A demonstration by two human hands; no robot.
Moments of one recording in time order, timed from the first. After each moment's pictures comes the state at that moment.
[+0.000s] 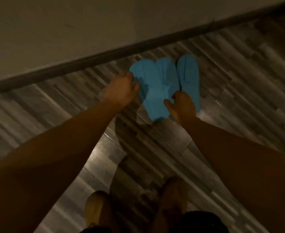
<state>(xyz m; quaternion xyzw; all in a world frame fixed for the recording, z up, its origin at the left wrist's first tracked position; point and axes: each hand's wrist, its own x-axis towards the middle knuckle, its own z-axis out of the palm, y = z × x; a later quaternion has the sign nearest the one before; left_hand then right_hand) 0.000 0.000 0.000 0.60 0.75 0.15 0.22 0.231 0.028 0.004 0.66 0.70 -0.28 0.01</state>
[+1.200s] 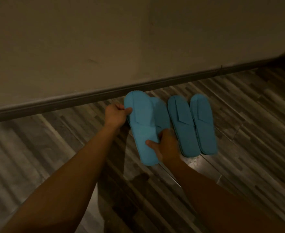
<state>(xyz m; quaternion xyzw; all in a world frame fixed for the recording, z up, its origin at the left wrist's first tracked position) -0.073 0.031 -0.083 0.16 0.75 0.48 0.43 0.142 0.002 -0.069 0.63 0.63 -0.44 -0.10</state>
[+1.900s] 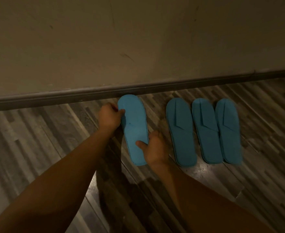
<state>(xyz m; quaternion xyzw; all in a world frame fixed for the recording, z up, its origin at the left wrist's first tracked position) -0.155 -0.030 -0.101 0.24 0.85 0.36 0.30 0.042 -0.039 -0.084 0.61 0.71 -0.36 0.00</state>
